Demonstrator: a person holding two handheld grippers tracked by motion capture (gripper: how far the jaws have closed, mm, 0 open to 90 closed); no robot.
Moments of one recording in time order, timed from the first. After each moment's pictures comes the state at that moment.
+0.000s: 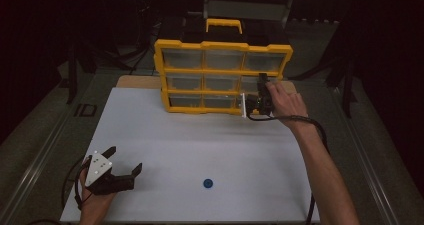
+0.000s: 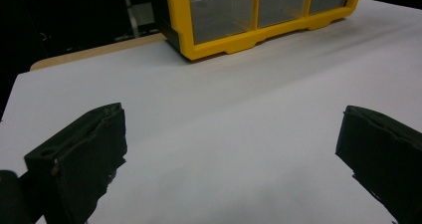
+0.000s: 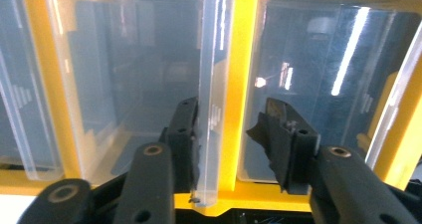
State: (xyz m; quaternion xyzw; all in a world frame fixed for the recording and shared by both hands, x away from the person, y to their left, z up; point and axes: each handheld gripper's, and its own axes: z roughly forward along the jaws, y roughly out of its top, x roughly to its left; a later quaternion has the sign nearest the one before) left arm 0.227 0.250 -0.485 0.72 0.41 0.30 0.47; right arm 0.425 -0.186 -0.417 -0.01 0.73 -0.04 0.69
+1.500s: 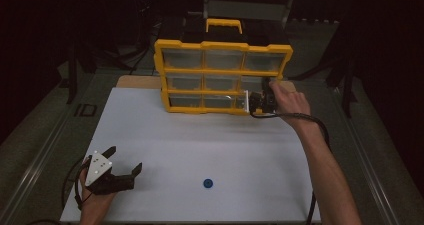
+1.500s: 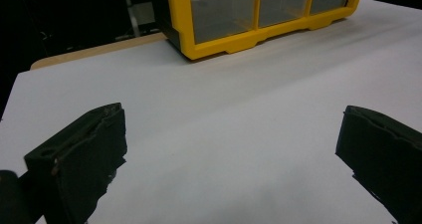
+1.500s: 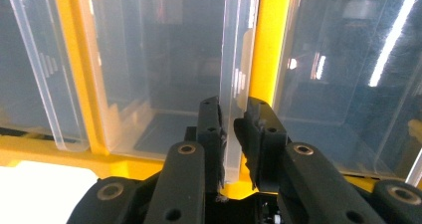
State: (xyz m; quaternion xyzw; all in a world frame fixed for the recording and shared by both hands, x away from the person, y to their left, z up) left arm 0.227 0.250 -0.486 0.72 0.41 0.30 0.47; right arm 0.430 -0.195 -0.413 0.01 0.76 -0.05 0.65
